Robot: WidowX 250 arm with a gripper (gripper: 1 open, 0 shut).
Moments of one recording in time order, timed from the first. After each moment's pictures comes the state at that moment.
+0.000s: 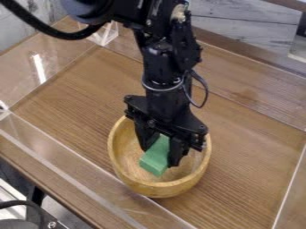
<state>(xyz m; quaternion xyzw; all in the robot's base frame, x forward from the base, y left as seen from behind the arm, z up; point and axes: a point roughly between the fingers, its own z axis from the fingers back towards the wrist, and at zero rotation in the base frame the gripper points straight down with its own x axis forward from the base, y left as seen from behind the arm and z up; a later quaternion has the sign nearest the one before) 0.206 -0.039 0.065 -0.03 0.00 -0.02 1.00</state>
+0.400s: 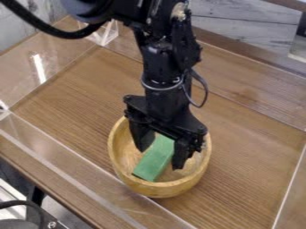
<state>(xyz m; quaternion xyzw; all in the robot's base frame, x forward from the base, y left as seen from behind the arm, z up) 0.203 -0.037 0.067 -0.03 0.01 -0.02 1.00</state>
